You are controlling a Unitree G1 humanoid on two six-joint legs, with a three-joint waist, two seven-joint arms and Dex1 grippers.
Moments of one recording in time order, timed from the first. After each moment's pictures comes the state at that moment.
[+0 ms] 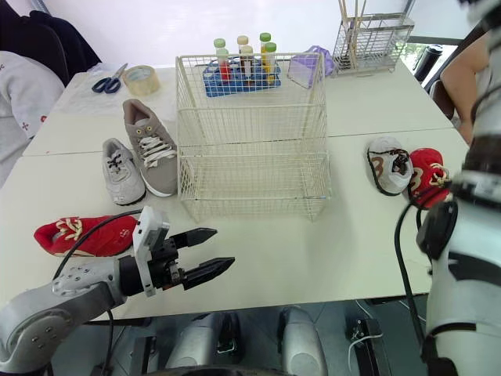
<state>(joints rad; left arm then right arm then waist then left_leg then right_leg) 0.12 0.66 0.06 -0.81 -1.03 0.83 -0.41 -1.40 -0.75 -0.23 0.54 0.39 0.02 0.94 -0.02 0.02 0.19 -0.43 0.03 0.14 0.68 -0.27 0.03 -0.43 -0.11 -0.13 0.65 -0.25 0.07</state>
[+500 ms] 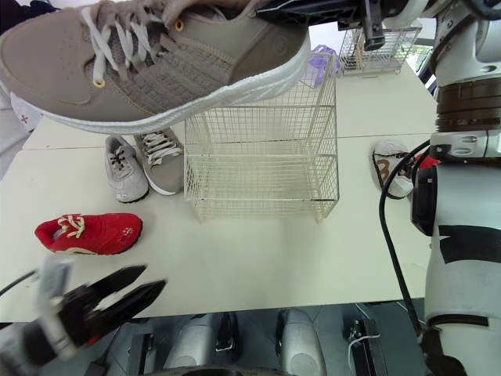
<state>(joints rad) 1.05 0.59 0.89 -0.87 -1.49 0.73 -0.64 -1.53 -0.76 0.15 0.54 0.60 0.09 1.61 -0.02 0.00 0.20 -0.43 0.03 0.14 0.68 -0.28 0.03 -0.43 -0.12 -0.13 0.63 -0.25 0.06</state>
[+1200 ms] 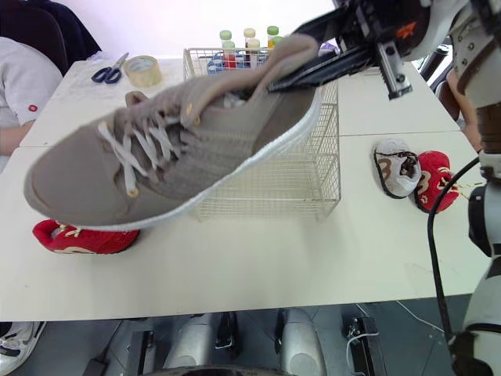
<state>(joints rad) 0.61 1.47 1.39 -0.17 -1.76 0.88 -0.90 -1.48 -1.02 0.49 0.28 0.94 0.03 1.61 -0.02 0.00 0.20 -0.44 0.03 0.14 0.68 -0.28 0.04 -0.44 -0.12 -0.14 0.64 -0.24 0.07</state>
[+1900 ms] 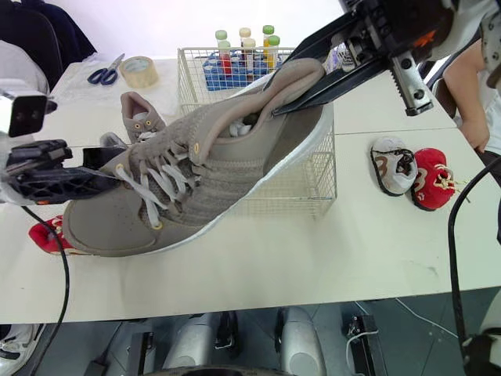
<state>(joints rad) -0.52 1.25 0.13 -0.13 -1.55 0.99 -1.11 -1.52 -1.11 0.50 0.16 0.94 0.04 1.61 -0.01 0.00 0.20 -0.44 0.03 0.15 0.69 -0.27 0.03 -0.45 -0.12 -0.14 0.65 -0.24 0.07</state>
